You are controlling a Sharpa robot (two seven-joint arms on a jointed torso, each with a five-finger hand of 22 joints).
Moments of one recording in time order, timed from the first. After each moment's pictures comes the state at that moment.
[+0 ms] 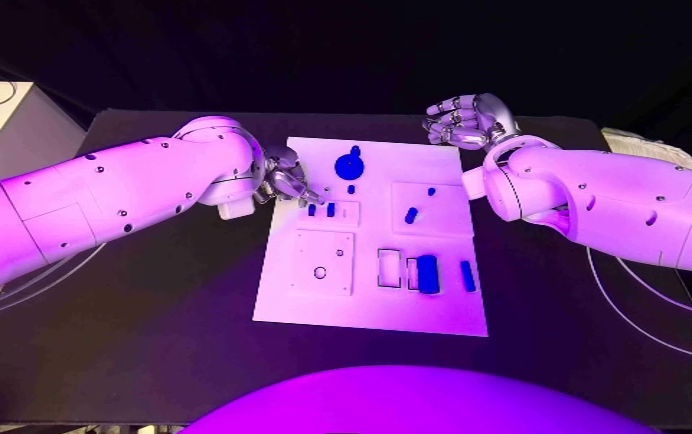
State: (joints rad) left arm 1.27 -0.68 -0.06 1.36 -1.06 0.21 -0.50; left_hand 0.99 -0.23 0.47 0.23 0.19 0.93 0.04 0.67 0.82 1.25 -0.03 1.16 0.77 1.46 -0.08 1.54 1.31 0.08 1.36 0.03 1.44 1.22; right arm 1.24 -0.77 -0.17 1.37 -0.41 -0.68 0.21; right_hand 1.29 -0.25 0.47 0.15 0.48 0.76 0.20 0.37 0.23 1.07 0.17 0.22 0.07 1.05 0.13 0.15 0.39 0.17 0.96 0.24 0.07 0.23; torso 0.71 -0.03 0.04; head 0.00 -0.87
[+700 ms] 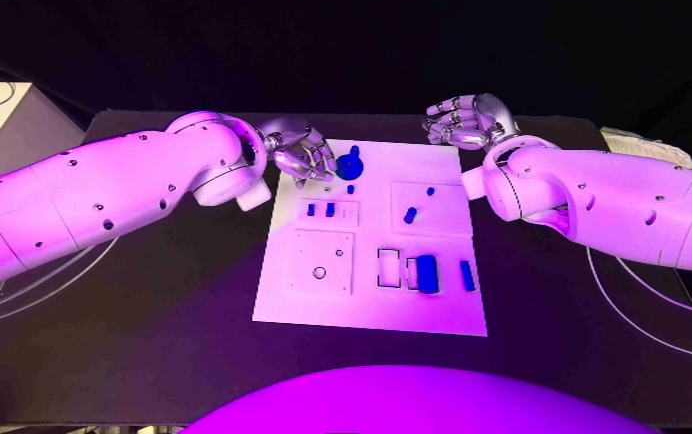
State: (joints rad) left arm 1.27 -0.71 -0.04 1.43 -0.91 -0.03 -0.17; left_hand 1.37 -0.25 0.65 0.09 0.21 0.69 0.16 0.48 0.63 0.82 0.08 0.85 0.42 1.13 0.02 1.17 0.84 0.17 0.93 0.12 1.06 0.63; right arm 1.24 -0.77 -0.17 1.37 -0.41 -0.68 0.21; right_hand 1.29 -0.25 0.47 0.15 0.48 0.76 0.20 0.37 0.23 1.07 0.17 0.22 0.07 1.05 0.13 0.14 0.39 0.17 0.96 0.24 0.07 0.23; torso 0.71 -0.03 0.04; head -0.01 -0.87
